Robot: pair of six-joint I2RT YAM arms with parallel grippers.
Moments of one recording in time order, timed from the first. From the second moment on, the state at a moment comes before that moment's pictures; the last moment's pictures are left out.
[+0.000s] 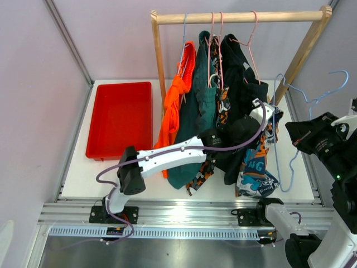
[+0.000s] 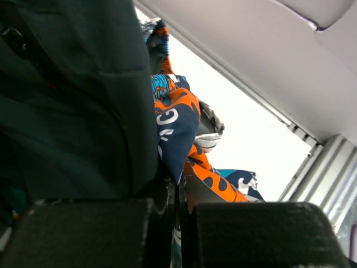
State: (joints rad) left arm -1.27 2.06 2.07 -0.35 -0.36 -0.26; right arm -0.01 0.92 1.99 -1.33 -0.14 0.52
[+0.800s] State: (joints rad) left arm -1.65 1.37 1.23 -0.33 -0.47 -0.36; right arm -0.01 1.40 2.21 -1.10 -0.09 0.37
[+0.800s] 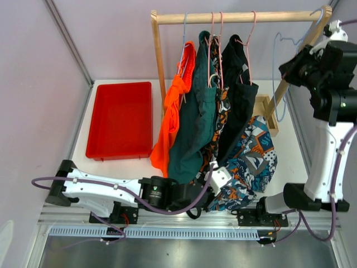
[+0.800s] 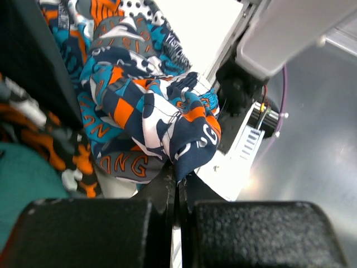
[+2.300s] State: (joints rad) left arm -1.22 1.10 1.73 -0.86 -0.92 0.00; right arm -0.11 1.10 1.56 -0.76 -0.06 0.36
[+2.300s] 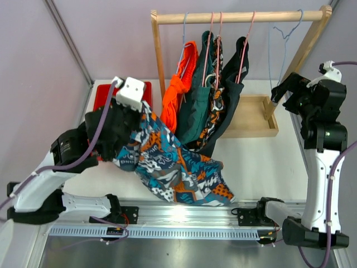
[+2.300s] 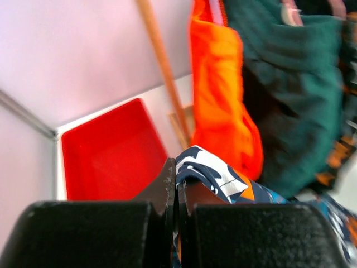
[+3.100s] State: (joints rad) left arm -0.19 1.66 2.49 -0.72 -0.61 -0.01; right arm -0.13 0.97 1.34 -0.79 -0.15 0.36
